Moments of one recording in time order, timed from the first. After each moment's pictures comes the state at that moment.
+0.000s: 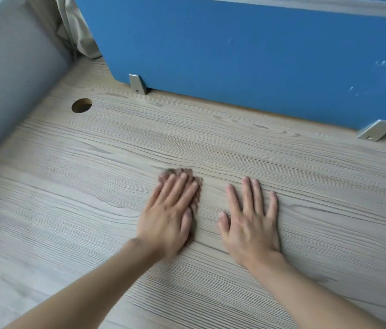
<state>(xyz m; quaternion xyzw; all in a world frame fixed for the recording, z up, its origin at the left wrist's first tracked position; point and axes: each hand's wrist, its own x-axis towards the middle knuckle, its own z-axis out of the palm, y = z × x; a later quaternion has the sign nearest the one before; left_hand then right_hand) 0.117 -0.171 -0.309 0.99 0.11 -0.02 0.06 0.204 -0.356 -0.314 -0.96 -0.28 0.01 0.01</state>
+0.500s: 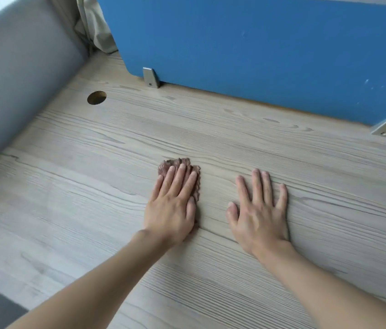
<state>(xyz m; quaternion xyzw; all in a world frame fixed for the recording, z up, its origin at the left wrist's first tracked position) 0.107 -0.176 -0.308 0.98 0.19 -0.01 0.07 0.205 -0.357 -0.320 -0.96 -0.29 0.00 0.01</state>
